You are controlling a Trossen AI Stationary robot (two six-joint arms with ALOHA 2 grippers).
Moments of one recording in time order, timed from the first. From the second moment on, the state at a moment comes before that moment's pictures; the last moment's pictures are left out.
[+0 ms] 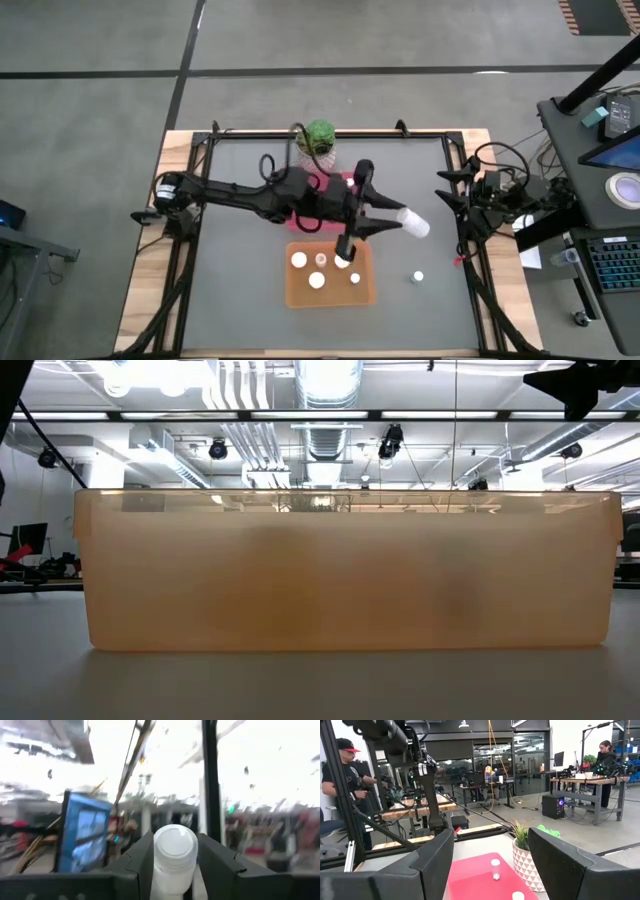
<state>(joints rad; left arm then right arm) -0.15 1.86 1.83 0.53 0.14 -0.03 0.33 0.02 0.41 -0.24 0.55 -0.01</state>
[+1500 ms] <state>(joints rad) -0.06 1.88 1.63 -0.35 -0.52 -0.12 0.33 0.02 0.41 -0.24 0.55 -0.01</state>
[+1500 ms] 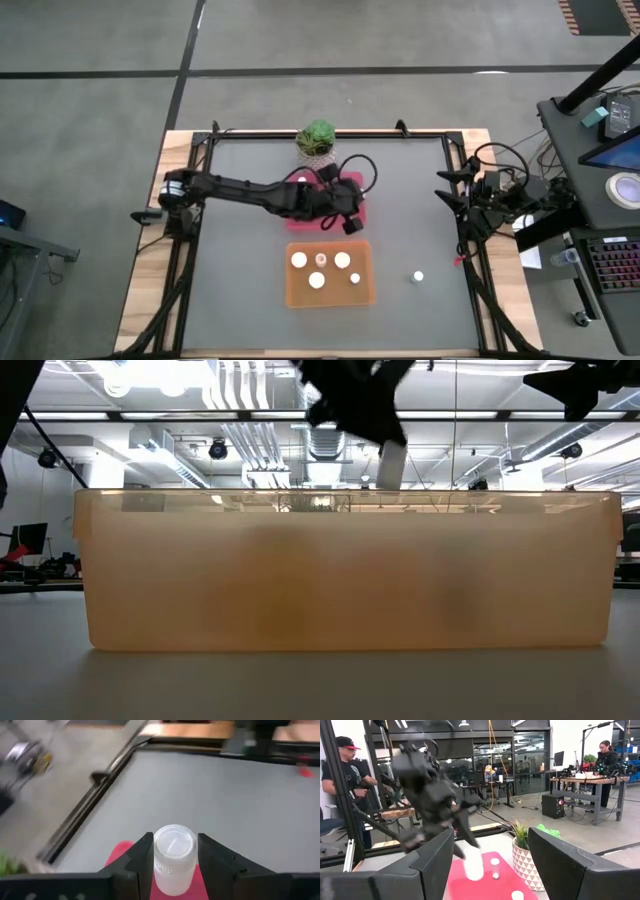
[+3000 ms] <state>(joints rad) 0.04 1.92 1.16 0.06 -0.80 -0.62 0.33 0.02 0.41 -0.24 0.55 -0.01</state>
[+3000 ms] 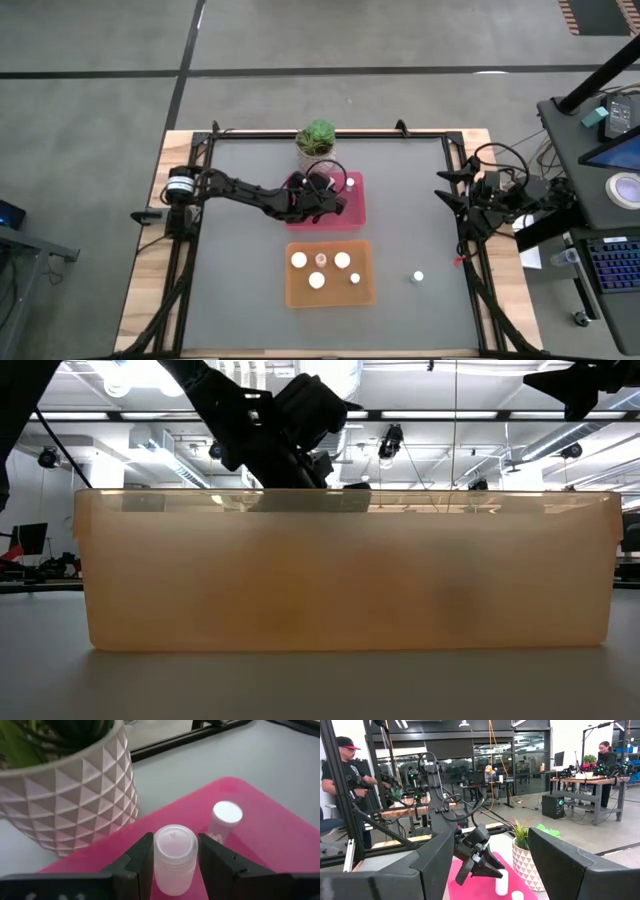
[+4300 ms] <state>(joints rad) 0.06 1.98 1.16 0.10 -0.85 -0.65 0.33 0.02 0.41 -0.24 0.55 -0.01</state>
